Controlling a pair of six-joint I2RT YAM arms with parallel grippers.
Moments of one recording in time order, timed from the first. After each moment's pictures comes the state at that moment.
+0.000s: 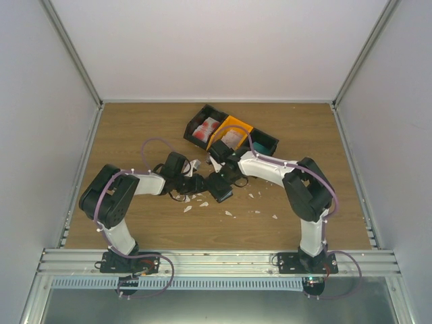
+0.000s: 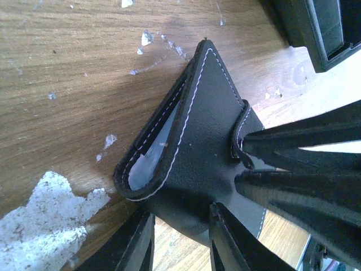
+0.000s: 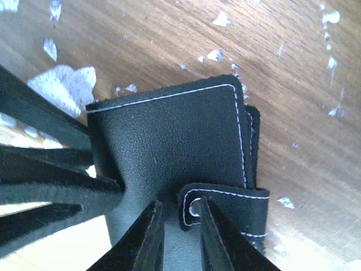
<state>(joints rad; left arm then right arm) -0.46 1.74 0.70 0.12 0.63 -0.60 0.77 1.94 1.35 -0.70 -0.09 0.21</state>
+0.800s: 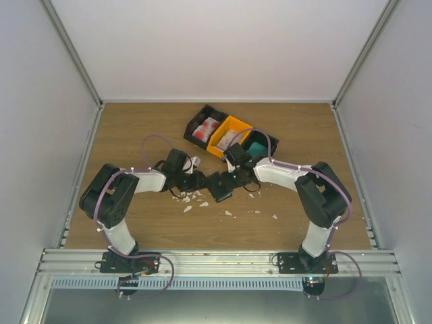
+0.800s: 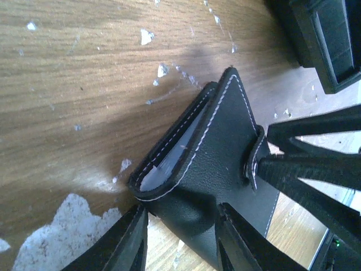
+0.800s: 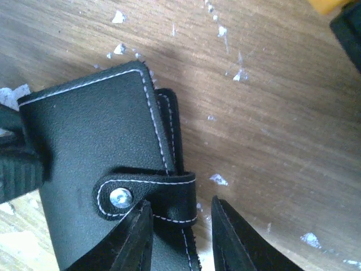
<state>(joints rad) -0.46 1.73 0.75 0.05 0.57 -0.61 0.69 1.81 1.10 -0.47 -0.10 0.34</state>
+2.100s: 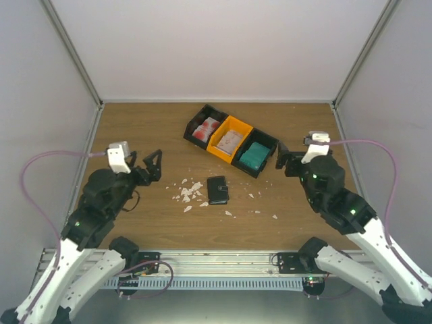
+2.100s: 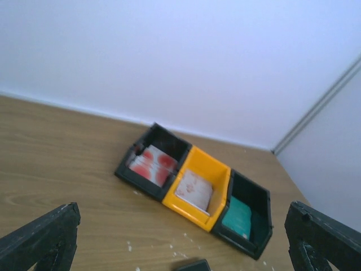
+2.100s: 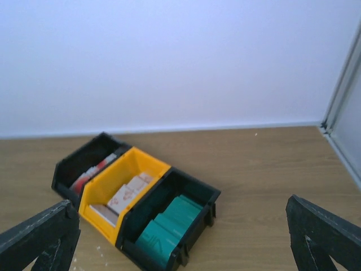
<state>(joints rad) -0.48 0.57 0.82 -0.44 -0.16 -0.49 0.70 0.74 0.96 -0.51 0.58 0.26</state>
